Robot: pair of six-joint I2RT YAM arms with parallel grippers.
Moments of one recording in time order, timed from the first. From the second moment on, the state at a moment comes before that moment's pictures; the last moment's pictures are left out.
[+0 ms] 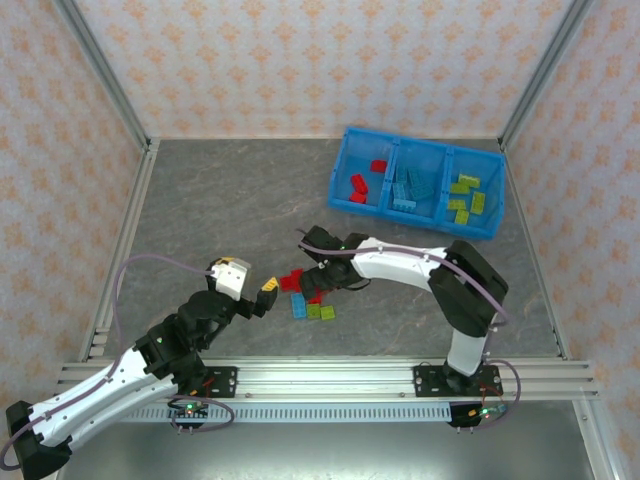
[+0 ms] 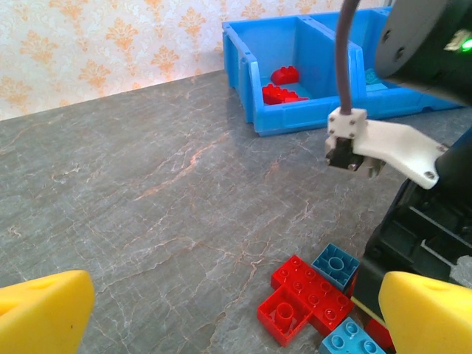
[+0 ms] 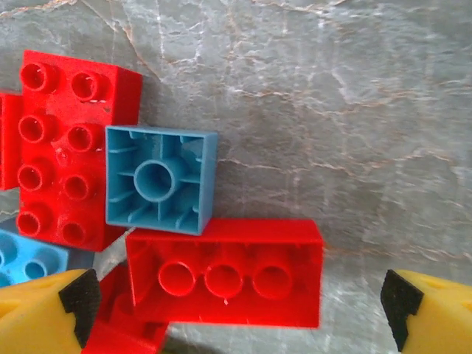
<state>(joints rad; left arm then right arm) -0.84 0.37 0.27 -0.21 -0.45 -0.10 0.92 1.81 1.20 -0.66 0.02 0.48</state>
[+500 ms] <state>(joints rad) -0.84 0.37 0.27 -0.21 -0.45 -0.10 0.92 1.86 1.23 -0.65 -0.02 0.51</state>
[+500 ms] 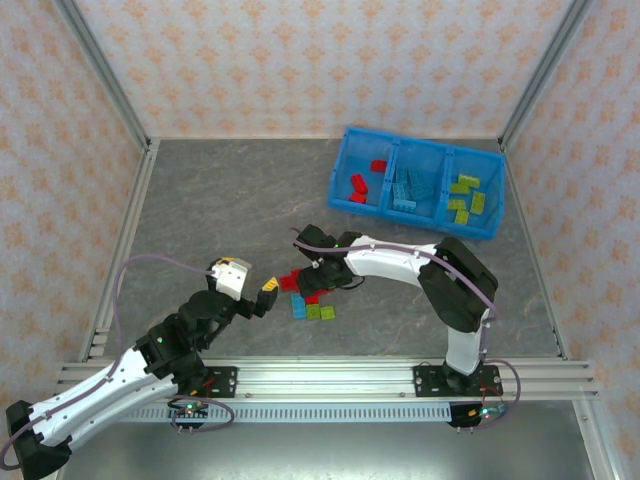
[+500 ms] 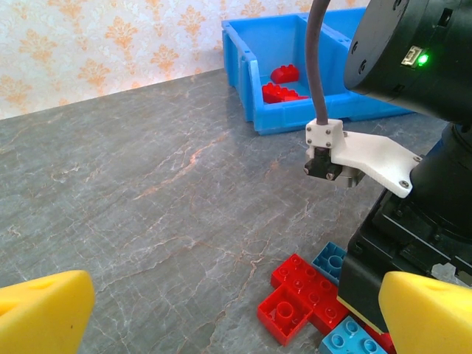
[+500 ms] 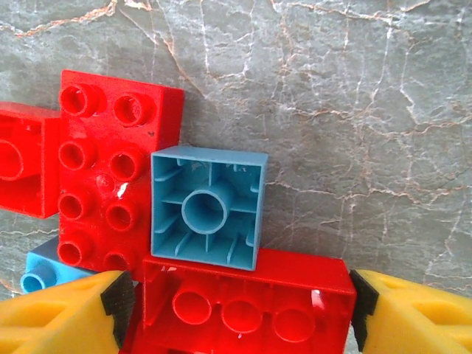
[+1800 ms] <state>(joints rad) -0.84 0.37 0.27 -0.21 -0.44 -0.10 0.83 1.60 1.12 -0.62 0.29 0.78</state>
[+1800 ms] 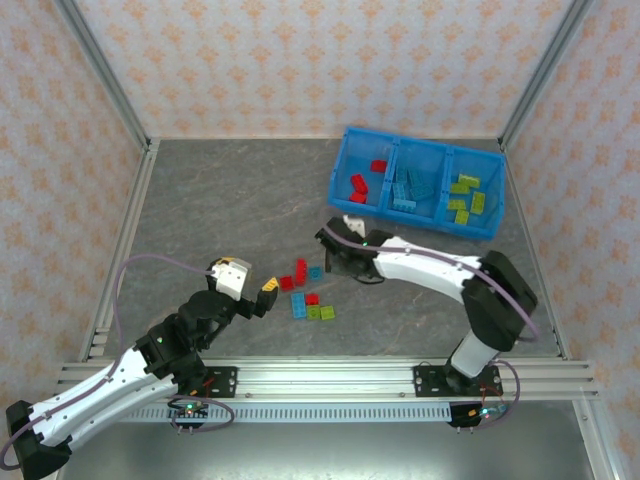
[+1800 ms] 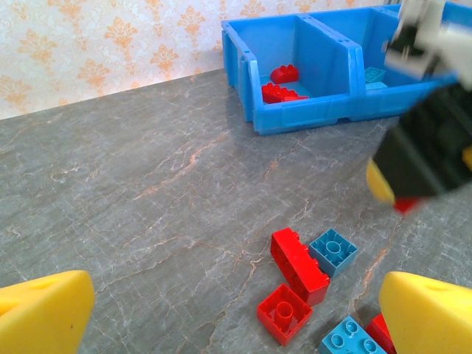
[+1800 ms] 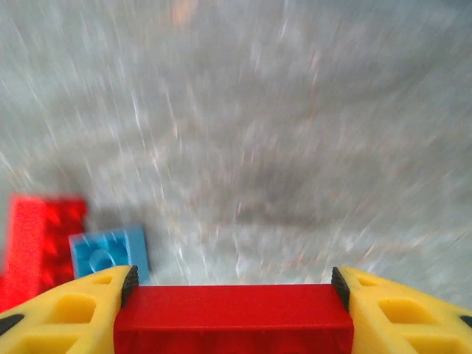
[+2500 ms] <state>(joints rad) -0.84 0.35 0.27 -0.21 -0.45 -0.10 0.44 2.24 2.09 -0.66 0.39 0.48</state>
